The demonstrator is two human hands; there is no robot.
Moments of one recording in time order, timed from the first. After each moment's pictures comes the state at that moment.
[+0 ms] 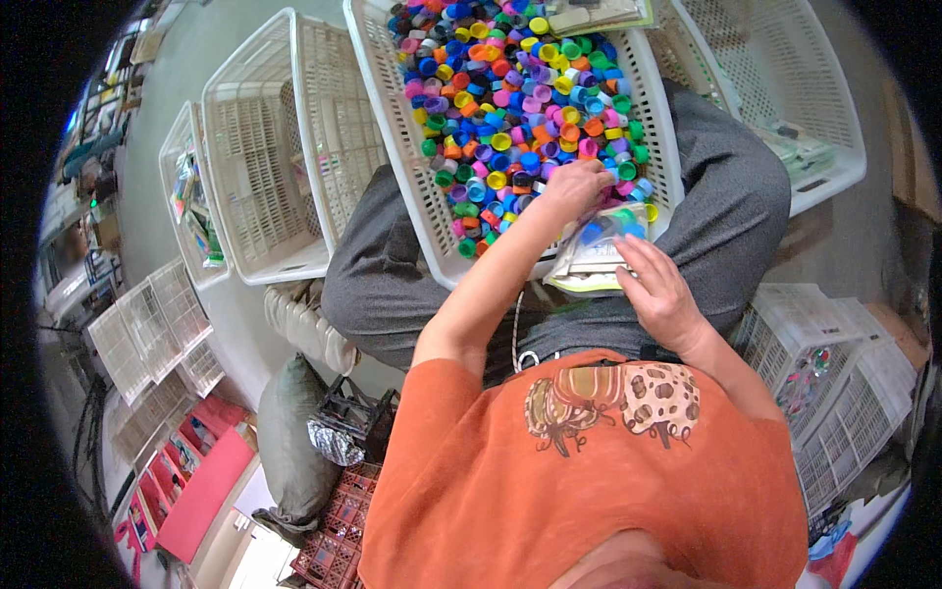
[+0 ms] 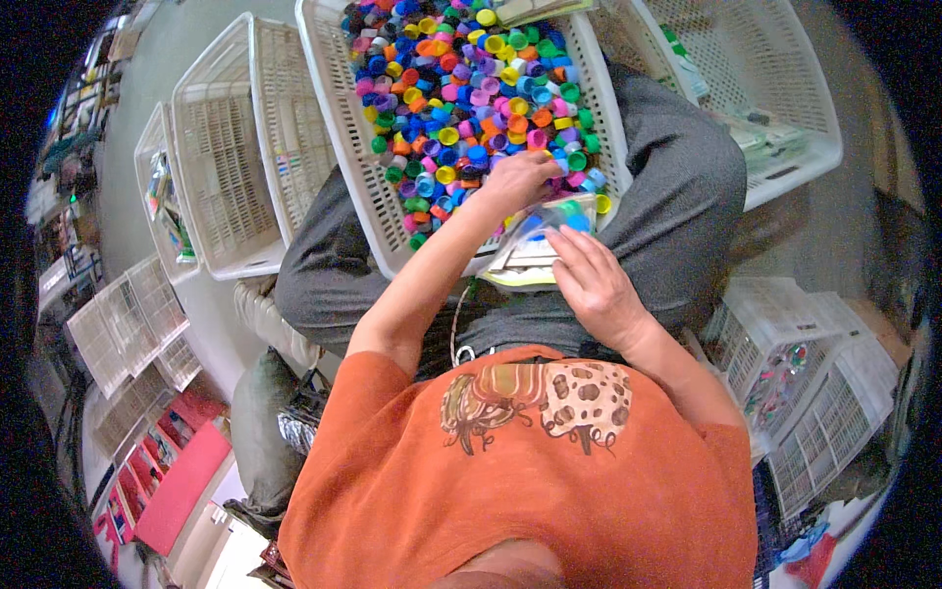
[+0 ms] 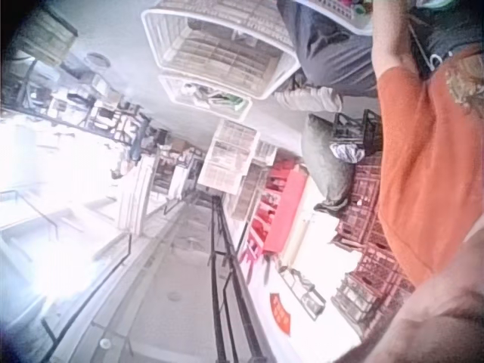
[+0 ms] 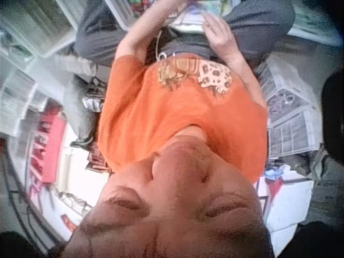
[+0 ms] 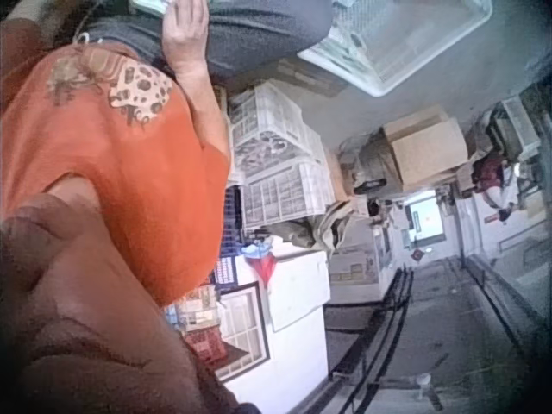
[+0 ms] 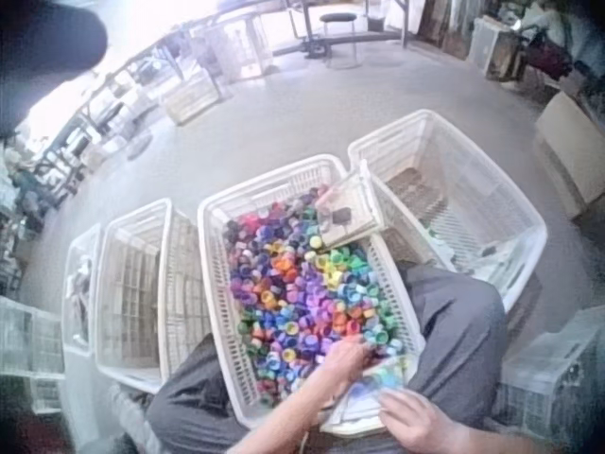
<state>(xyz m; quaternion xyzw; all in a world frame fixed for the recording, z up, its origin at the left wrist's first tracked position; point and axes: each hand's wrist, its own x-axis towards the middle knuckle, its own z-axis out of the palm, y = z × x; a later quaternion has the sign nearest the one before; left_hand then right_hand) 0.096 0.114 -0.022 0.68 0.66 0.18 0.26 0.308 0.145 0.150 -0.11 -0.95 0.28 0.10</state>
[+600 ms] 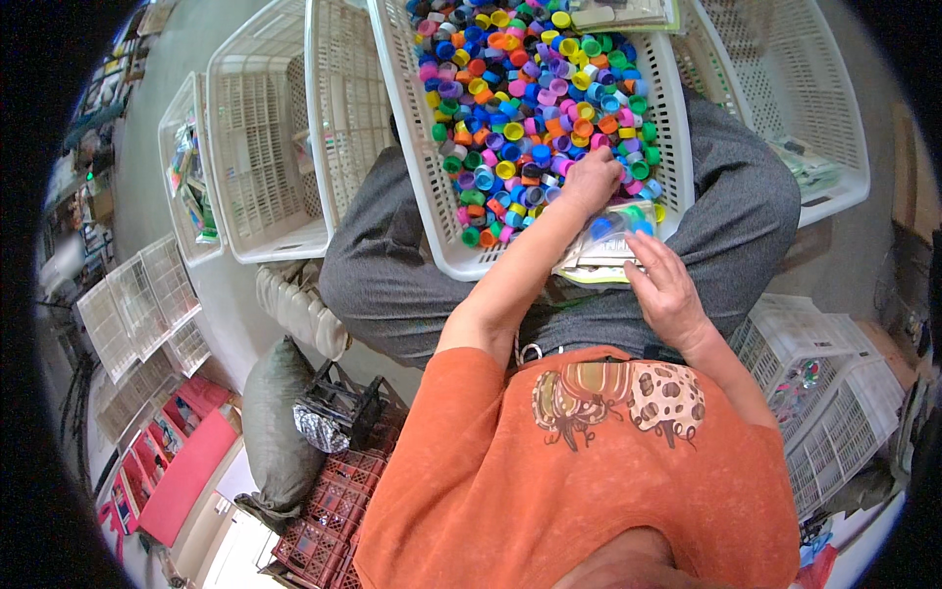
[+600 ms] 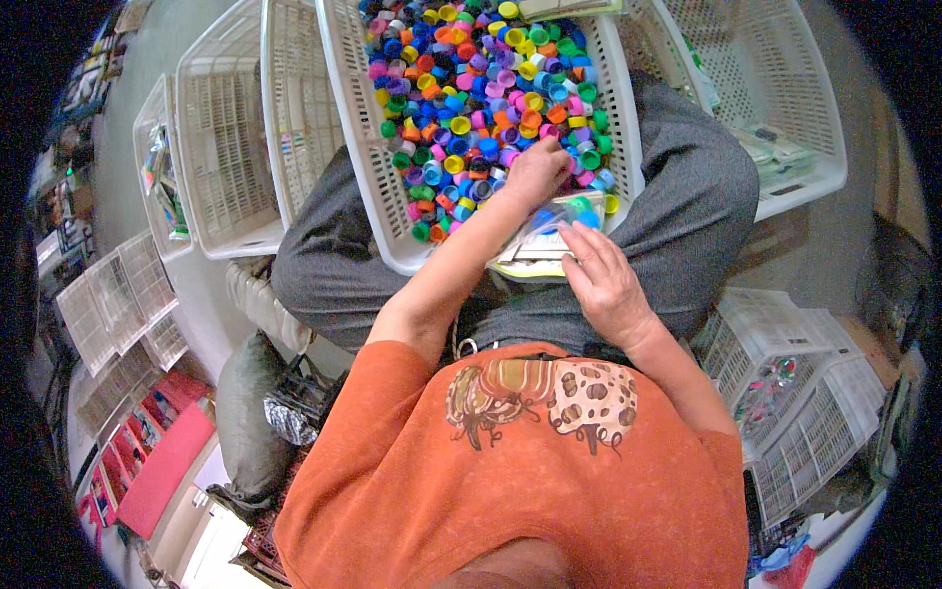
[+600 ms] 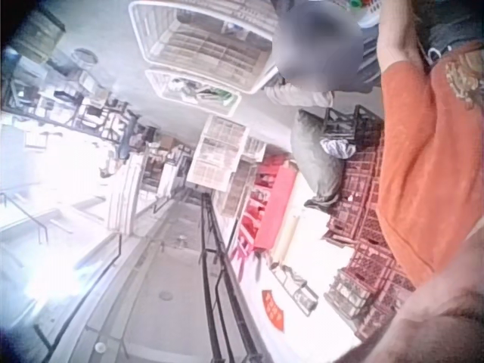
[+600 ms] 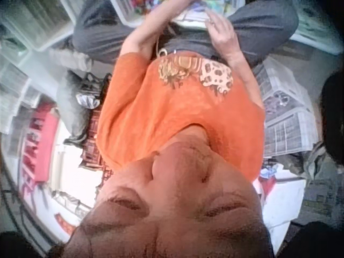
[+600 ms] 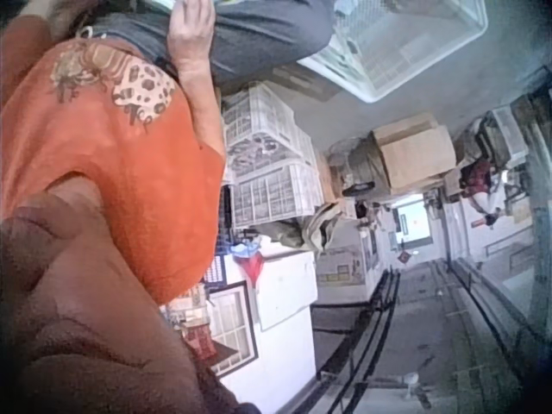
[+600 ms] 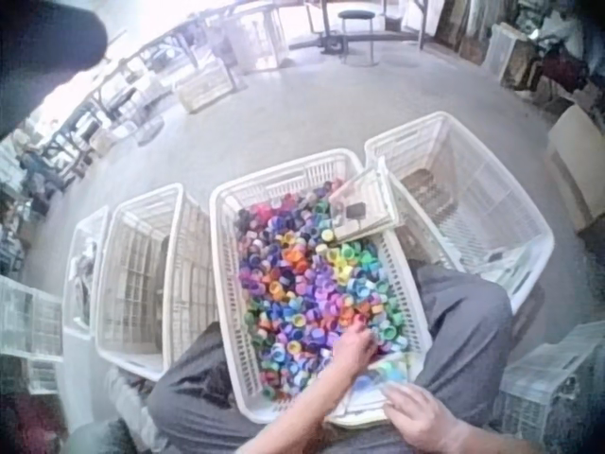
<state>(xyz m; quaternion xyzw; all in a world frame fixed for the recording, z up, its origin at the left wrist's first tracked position) 0.119 0.122 -0.040 0.57 0.73 0.28 0.24 0.307 0.146 0.143 -0.11 -0.96 0.26 0.08</state>
